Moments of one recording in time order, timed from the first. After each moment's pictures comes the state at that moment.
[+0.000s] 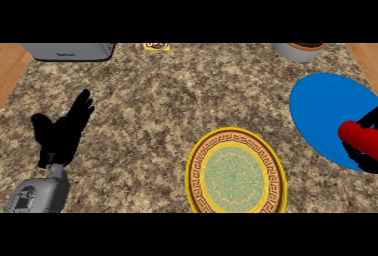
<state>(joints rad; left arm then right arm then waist) -0.17 0.22 0.06 -1.41 0.04 0.02 0.17 -0.09 -0.48 -0.29 -1.56 0.42 0.14 -0.39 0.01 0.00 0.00</state>
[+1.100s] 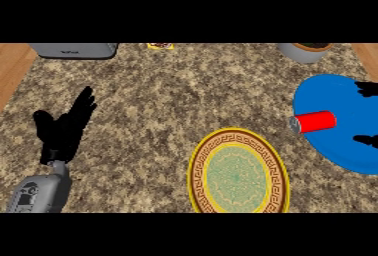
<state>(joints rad) -0.19 0.21 0.07 -1.41 0.03 0.01 0.18 -0.55 -0.68 -0.30 -0.53 0.57 0.17 -0.90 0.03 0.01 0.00</state>
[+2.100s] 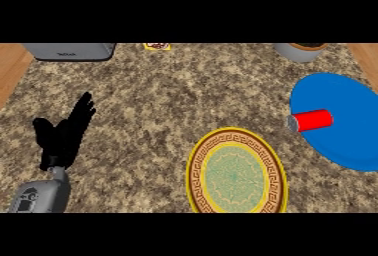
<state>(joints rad) -0.16 0.20 0.07 -1.40 0.02 0.00 0.14 -0.61 -0.78 -0.39 -0.45 0.19 0.63 -0.67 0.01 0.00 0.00</state>
